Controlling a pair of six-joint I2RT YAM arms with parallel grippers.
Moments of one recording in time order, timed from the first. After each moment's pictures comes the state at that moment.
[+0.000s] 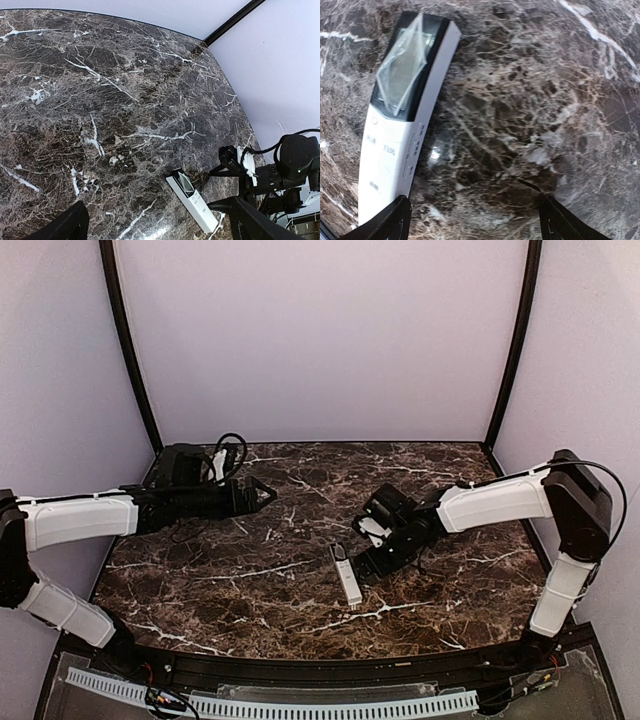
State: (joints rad) left arm -0.56 1.35 0.80 0.03 0.27 -0.57; right arm 0.86 1.77 1.05 -0.49 -0.07 0.26
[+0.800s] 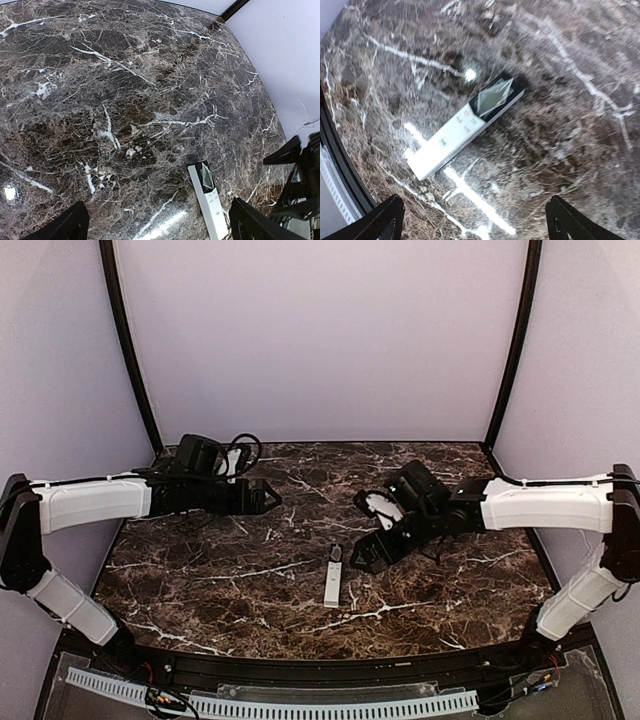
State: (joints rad) left arm -0.56 1.46 0.94 -0.15 0.27 -0.45; right arm 0.92 1.53 1.01 -0.48 -0.14 0.25
